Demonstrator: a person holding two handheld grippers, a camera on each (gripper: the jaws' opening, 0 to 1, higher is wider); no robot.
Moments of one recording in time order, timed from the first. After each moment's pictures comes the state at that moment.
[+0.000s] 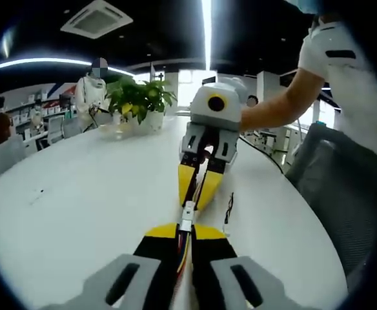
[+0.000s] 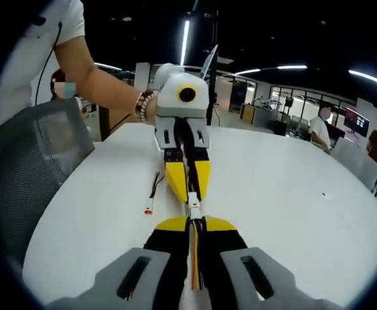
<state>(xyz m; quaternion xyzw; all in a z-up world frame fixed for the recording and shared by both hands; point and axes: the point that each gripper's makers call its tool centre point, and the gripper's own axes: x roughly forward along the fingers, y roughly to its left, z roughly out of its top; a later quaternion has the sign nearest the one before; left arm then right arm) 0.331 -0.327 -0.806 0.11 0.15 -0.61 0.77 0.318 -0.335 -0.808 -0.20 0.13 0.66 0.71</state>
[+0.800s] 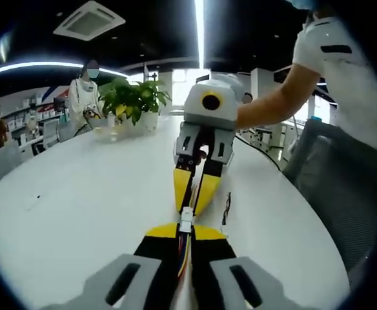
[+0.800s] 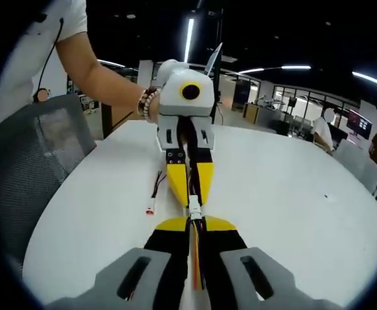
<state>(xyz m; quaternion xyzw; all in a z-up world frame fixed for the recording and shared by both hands) 0.323 -0.338 -0.803 0.12 0.15 -0.62 0.76 0.318 -0.332 -0.810 -0.20 0.13 0.67 0.70</state>
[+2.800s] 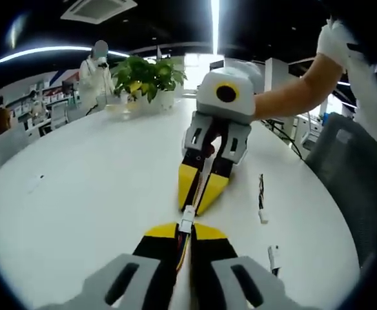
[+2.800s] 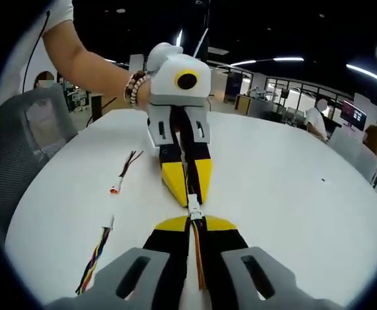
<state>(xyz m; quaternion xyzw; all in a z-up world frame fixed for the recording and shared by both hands) 0.366 -0.331 -0.841 0.15 0.20 -0.58 0.77 0.354 -0.331 -0.845 -0.21 0.15 0.64 0.72</state>
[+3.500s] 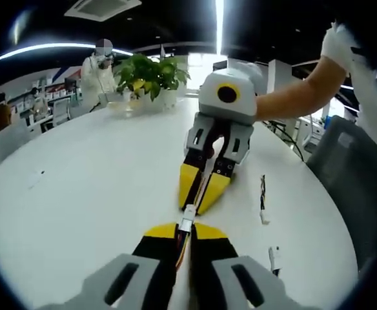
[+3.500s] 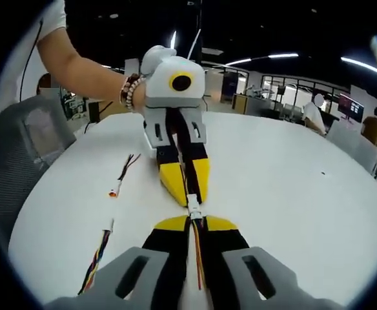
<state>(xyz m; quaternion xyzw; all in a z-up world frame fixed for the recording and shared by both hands) 0.370 -0.328 -0.843 0.14 0.21 -0.58 0.78 0.357 -0.332 -0.846 -0.19 0.17 0.64 0.73</state>
